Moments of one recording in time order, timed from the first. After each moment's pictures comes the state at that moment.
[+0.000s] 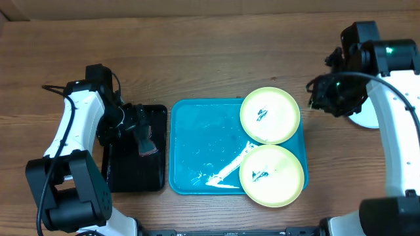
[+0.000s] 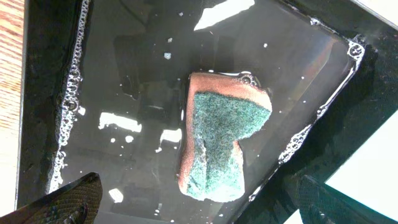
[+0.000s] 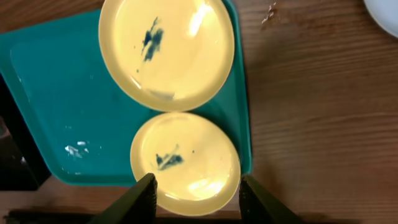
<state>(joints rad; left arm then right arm) 0.16 1.76 1.26 -1.09 0.11 -0.28 0.05 1.62 1.72 -1.57 -0.17 0.21</state>
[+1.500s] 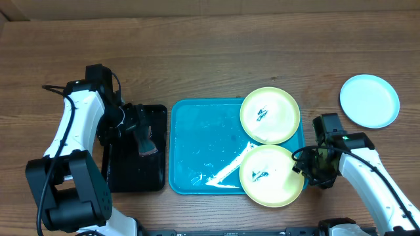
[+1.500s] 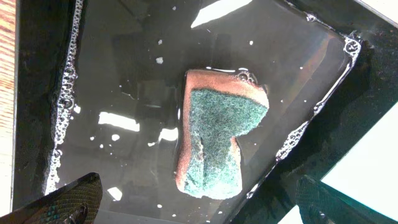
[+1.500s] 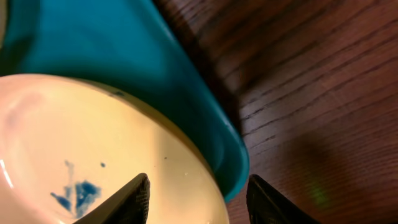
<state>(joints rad) 0.16 1.76 1.26 -1.10 0.12 -0.28 0.11 1.30 0.71 -1.01 -0.14 0.66</state>
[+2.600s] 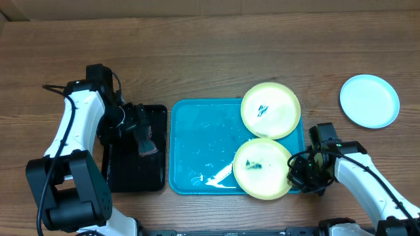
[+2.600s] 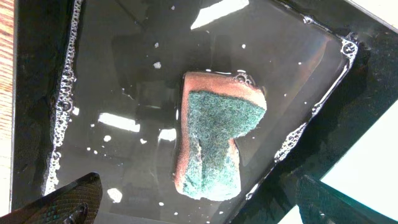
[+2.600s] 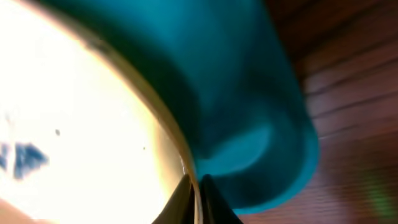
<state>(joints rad) 0.16 1.76 1.26 -1.09 0.12 -0.28 0.11 1.33 0.59 -0.90 -0.32 0.63</state>
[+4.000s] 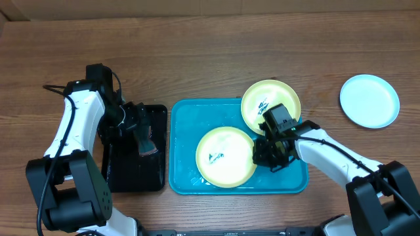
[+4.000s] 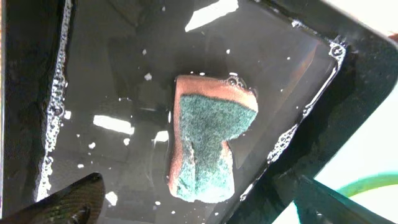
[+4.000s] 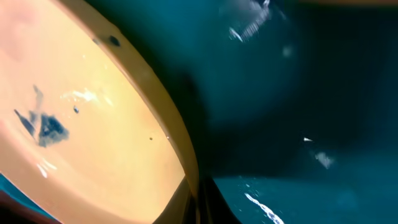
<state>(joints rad) 0.16 1.76 1.26 -1.08 0.14 -0.27 0.43 1.61 0.81 -0.63 -0.37 0.53</state>
